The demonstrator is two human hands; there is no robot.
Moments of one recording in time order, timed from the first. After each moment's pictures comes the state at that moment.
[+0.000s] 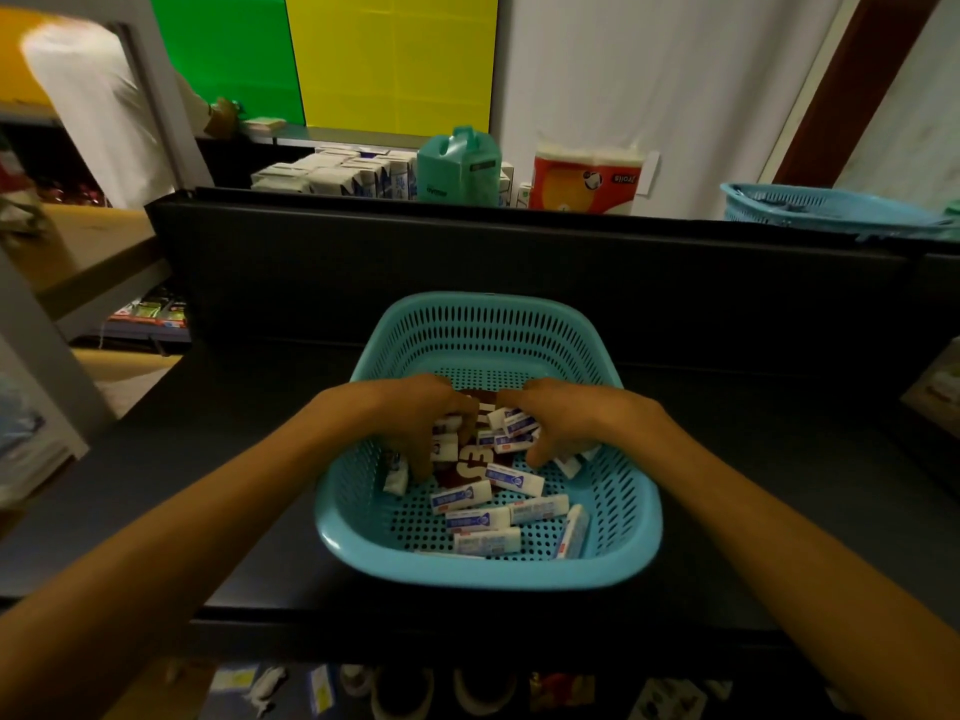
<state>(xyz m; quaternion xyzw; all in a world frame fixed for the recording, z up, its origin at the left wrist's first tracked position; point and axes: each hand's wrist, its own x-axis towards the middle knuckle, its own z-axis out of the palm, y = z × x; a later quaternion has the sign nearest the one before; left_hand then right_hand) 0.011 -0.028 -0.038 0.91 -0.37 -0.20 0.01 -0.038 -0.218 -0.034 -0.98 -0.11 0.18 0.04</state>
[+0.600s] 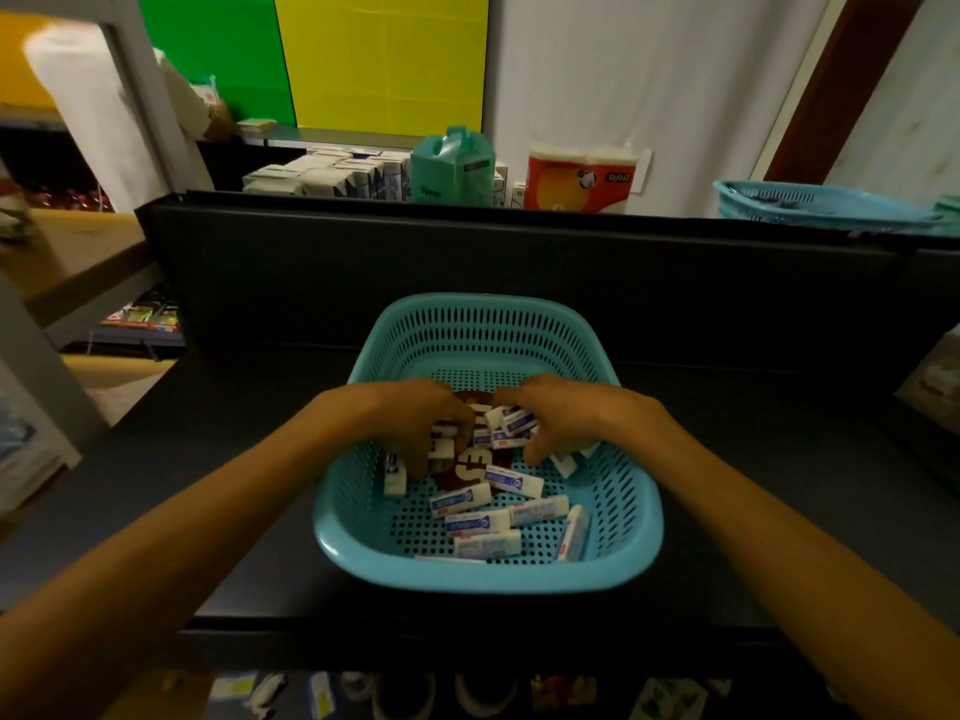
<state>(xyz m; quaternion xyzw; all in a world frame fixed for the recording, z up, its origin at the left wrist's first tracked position) 0.020 -0.028 -0.043 0.89 -0.40 -0.22 0.00 -0.037 -0.220 -0.032 -0.97 -0.11 0.18 0.08</state>
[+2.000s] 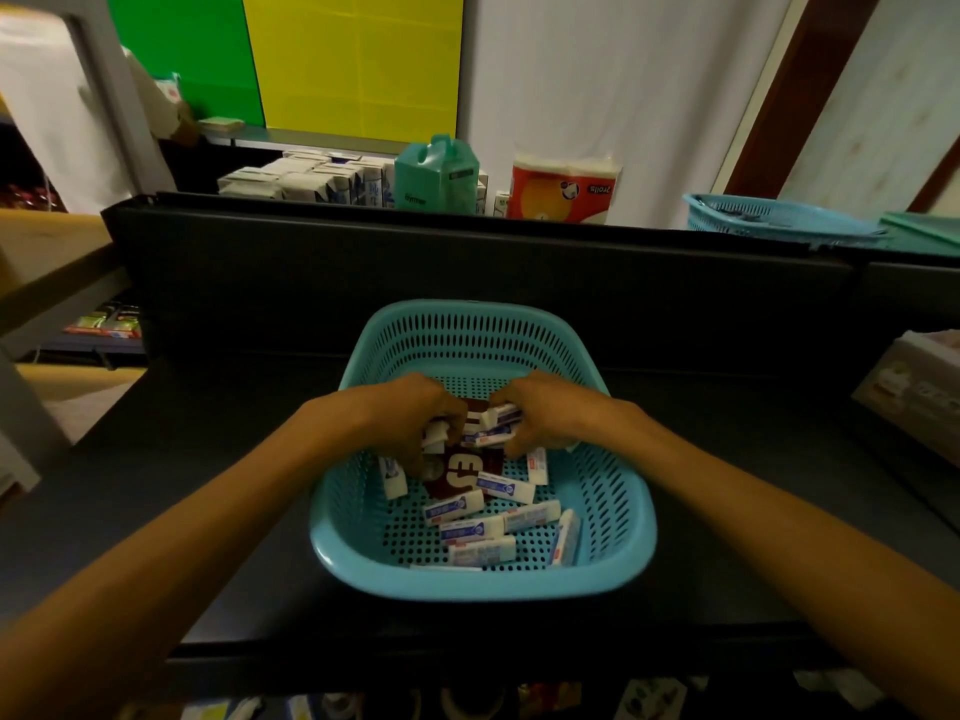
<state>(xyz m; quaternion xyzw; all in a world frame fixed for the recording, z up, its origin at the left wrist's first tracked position) 0.020 -0.025 -0.037 0.89 -0.42 -0.15 0.03 -0.031 -0.215 -0.031 -0.98 -0.08 0.14 0.09</state>
